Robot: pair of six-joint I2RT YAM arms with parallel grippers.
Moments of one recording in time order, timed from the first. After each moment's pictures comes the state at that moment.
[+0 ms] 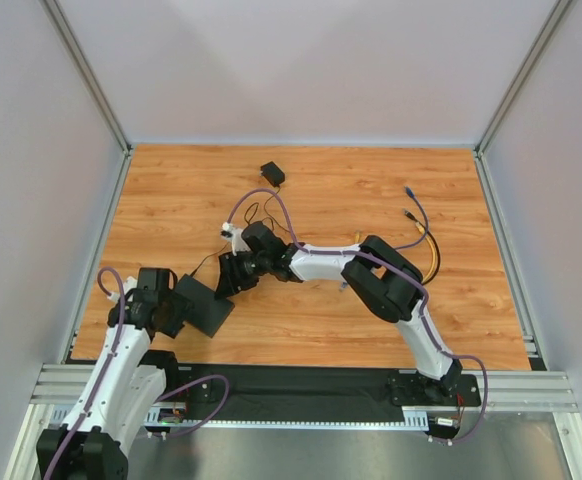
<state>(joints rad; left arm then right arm) -0.06 0.70 0.41 -0.83 -0.13 -1.15 0.95 2.21 1.44 0.12 -0.55 0.60</state>
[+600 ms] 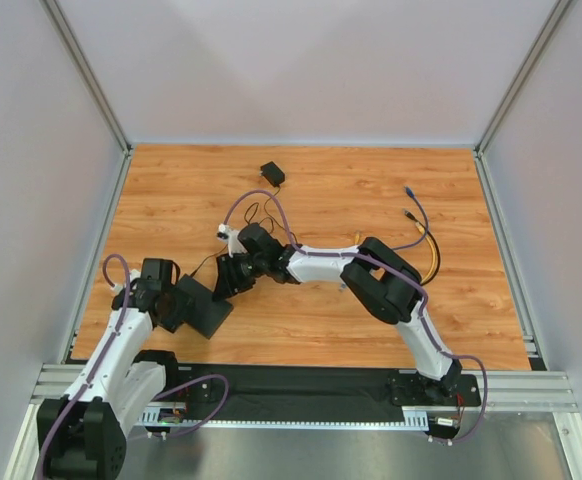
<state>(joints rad) -0.06 0.83 0.44 -0.77 -0.14 -1.11 0.97 2.21 1.45 0.12 -0.55 0.61</state>
